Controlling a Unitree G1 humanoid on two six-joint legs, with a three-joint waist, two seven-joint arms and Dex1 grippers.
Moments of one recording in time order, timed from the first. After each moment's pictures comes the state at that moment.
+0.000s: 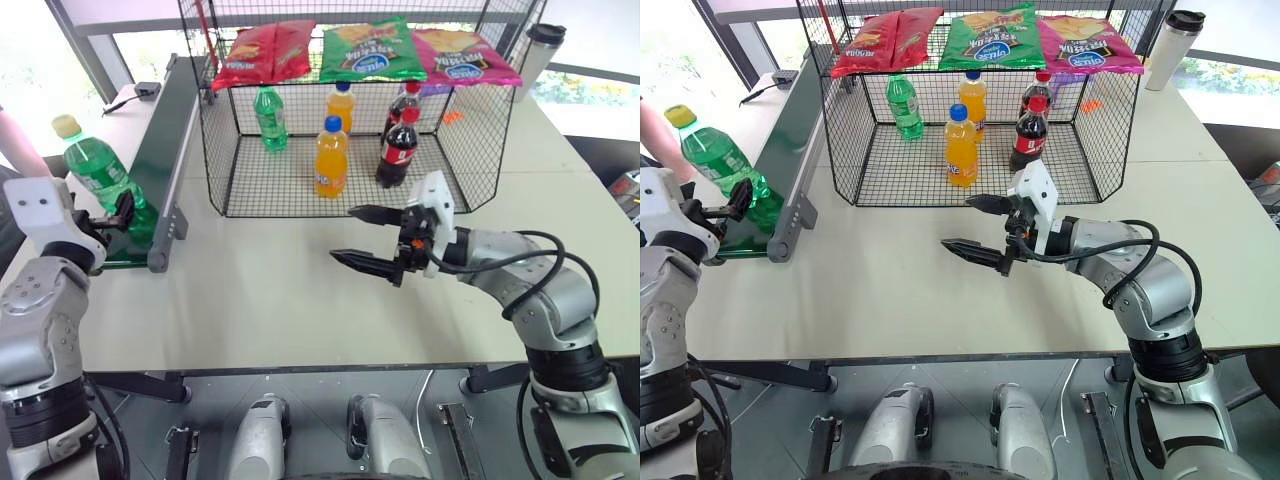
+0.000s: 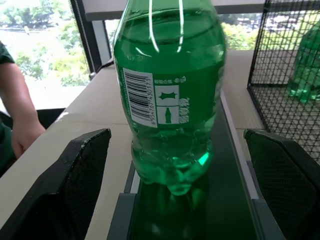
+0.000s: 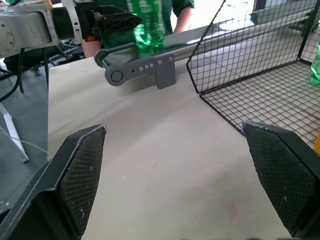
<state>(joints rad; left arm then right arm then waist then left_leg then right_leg) -0.26 0.53 0.52 -0.23 -0.40 0.61 -0.14 -0.49 -0.56 0.04 -0.35 0.63 0.71 0.81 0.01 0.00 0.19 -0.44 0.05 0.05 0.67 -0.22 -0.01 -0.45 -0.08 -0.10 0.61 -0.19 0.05</state>
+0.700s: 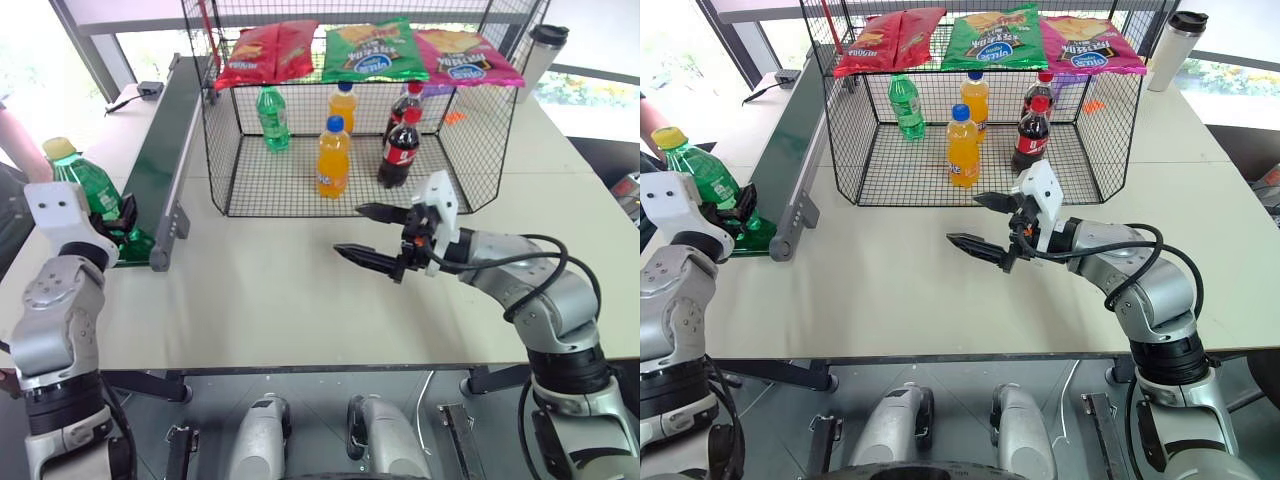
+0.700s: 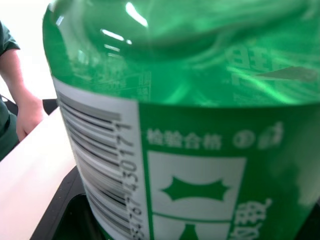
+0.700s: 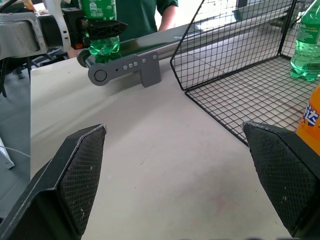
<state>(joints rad) -0.28 0.48 0.48 -0.19 -0.36 0.56 -0.11 -0.48 -0.56 0.03 -0.35 0.63 0.71 0.76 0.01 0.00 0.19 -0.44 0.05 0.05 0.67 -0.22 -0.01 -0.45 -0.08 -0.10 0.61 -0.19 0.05</state>
